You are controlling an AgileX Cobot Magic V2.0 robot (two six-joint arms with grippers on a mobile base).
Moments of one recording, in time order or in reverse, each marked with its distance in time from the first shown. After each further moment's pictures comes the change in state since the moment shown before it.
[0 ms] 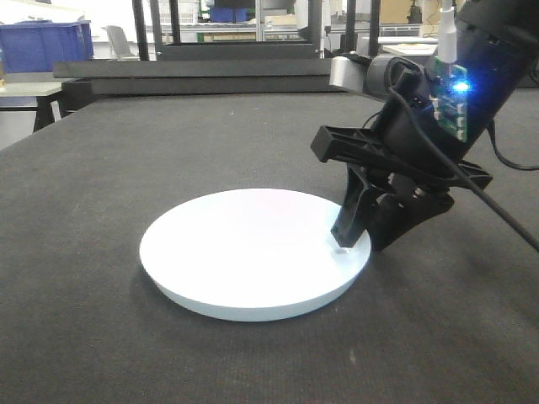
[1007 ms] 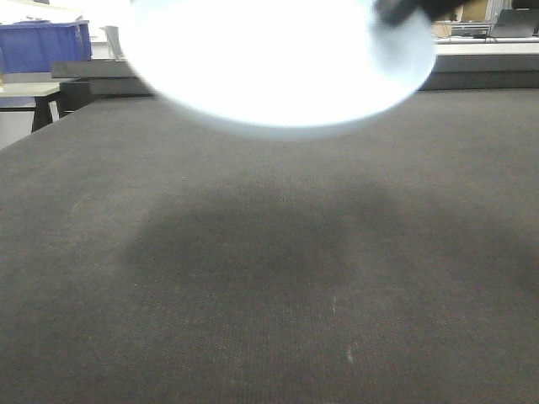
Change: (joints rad) left arm 0.000 0.000 0.000 0.000 0.000 0.000; right arm -0.037 -0.532 -0.003 -0.013 0.027 0.000
